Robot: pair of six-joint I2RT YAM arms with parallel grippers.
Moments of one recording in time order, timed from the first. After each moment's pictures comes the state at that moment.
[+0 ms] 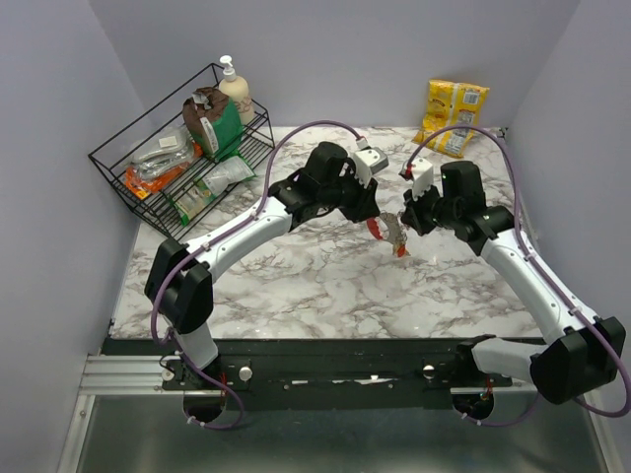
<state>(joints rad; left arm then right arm) -0.75 1.71 1.50 -0.26 0.45 -0.06 0.33 1.21 1.08 -0.56 -0.28 -0.28</state>
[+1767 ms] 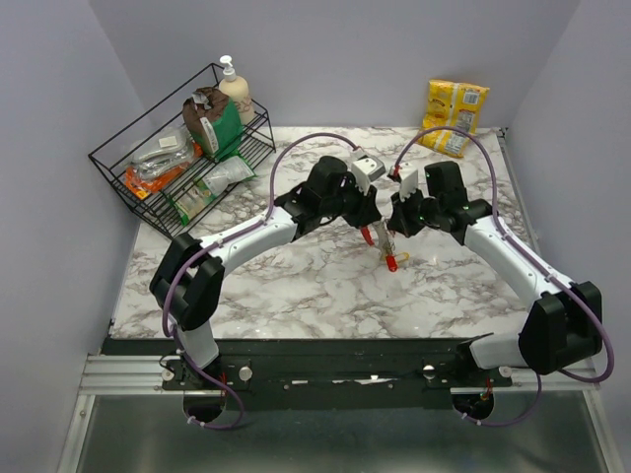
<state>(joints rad) -0.75 1.75 1.34 -0.01 0.41 -0.13 0.32 1.37 1.06 -0.47 -0.39 -0.23</state>
